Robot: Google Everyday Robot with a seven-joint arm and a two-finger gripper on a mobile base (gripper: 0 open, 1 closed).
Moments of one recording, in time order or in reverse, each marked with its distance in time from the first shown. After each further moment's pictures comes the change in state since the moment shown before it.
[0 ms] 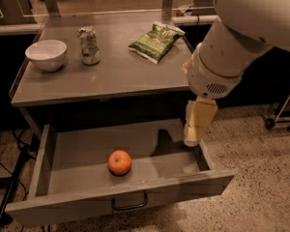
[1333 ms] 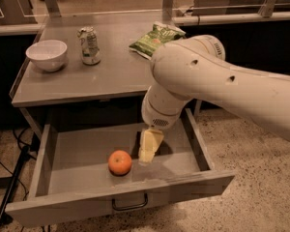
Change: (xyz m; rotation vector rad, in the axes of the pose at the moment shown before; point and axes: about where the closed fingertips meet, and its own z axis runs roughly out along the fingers) arm -0.067 0.018 0.130 -0.059 -0.082 0.030
